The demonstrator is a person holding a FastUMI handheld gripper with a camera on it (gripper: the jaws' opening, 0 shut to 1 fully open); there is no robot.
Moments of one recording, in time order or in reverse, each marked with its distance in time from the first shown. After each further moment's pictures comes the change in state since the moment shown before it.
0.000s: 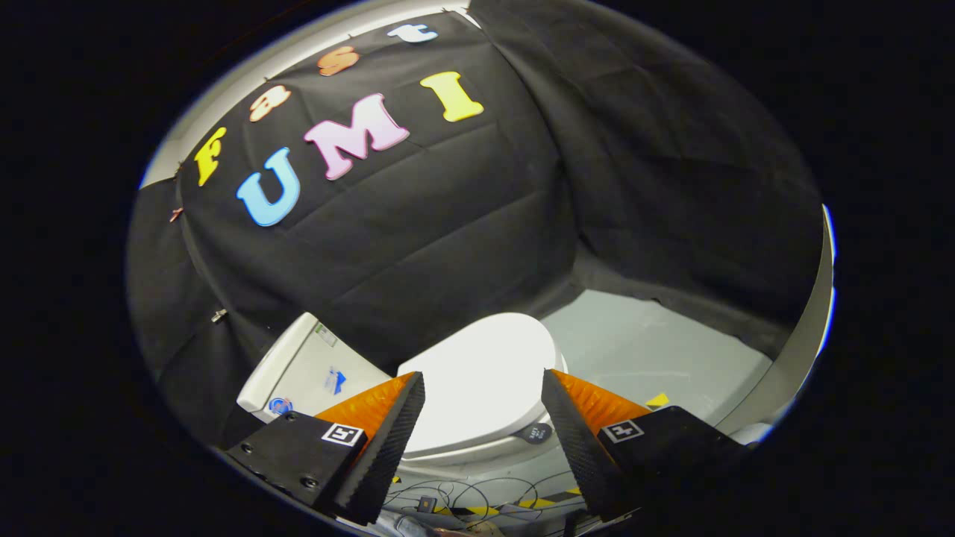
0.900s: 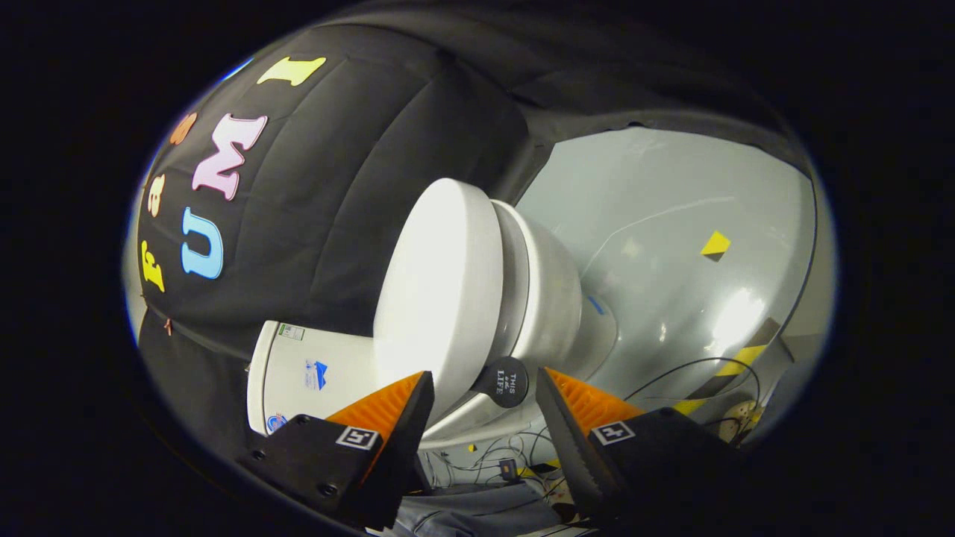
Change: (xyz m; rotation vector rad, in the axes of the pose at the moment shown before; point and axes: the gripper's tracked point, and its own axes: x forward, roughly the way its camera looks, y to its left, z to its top) arm 0.115 -0.065 -0.157 0.497 0.329 0.104
